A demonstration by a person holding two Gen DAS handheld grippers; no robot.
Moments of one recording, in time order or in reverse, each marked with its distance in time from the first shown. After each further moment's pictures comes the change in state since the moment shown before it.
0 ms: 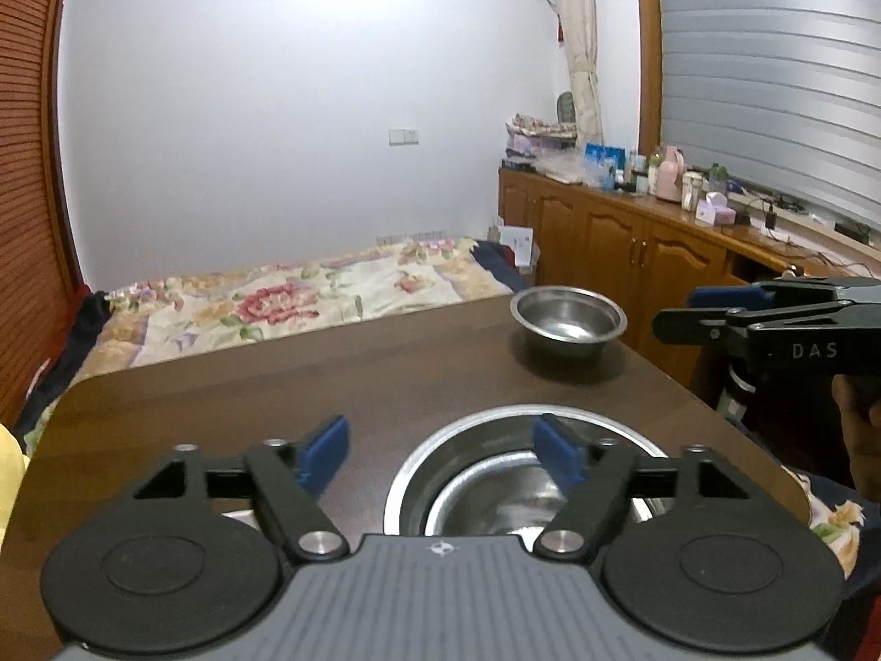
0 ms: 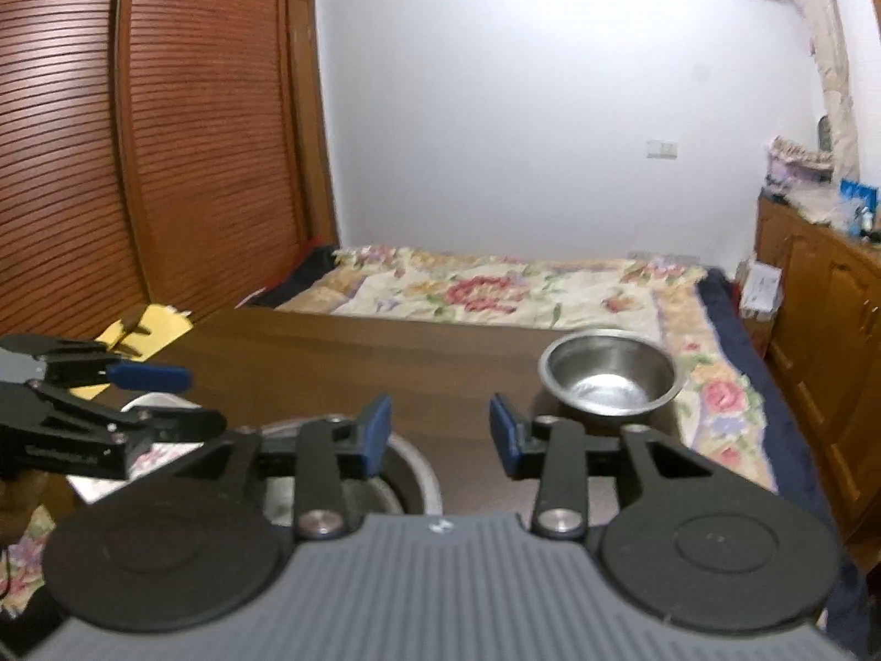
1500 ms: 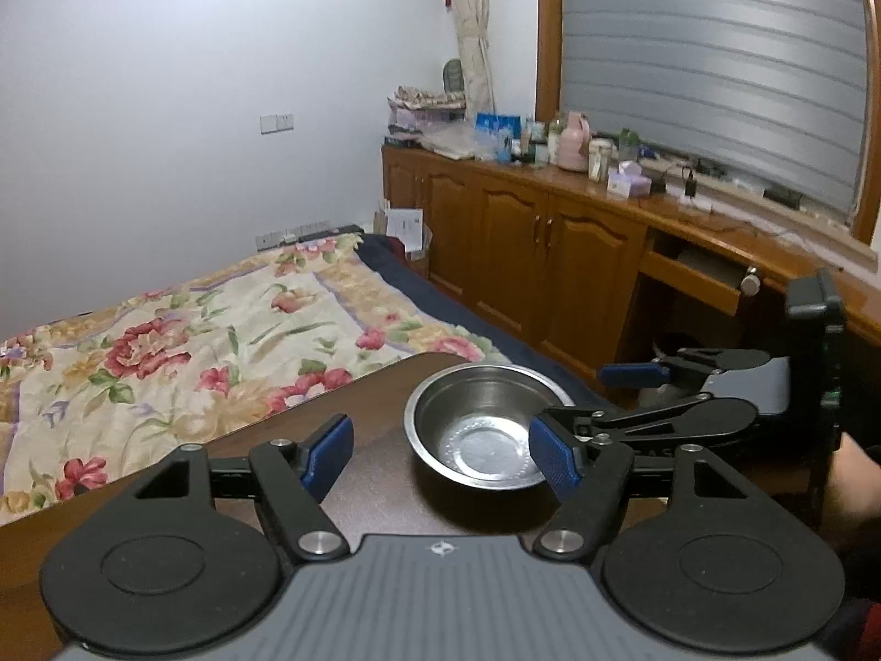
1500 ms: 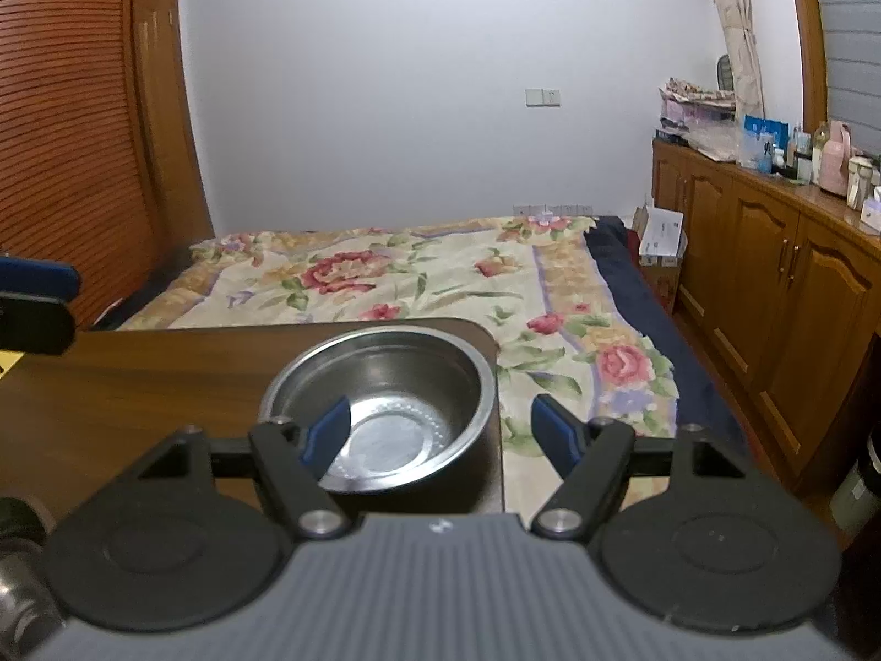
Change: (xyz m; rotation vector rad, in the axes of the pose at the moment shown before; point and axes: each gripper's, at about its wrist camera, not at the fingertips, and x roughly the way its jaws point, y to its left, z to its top) left arm 0.157 -0.039 0.101 0.125 0.087 -0.248; right arm 0.101 -0.113 -0.008 0.131 0.094 -0.194
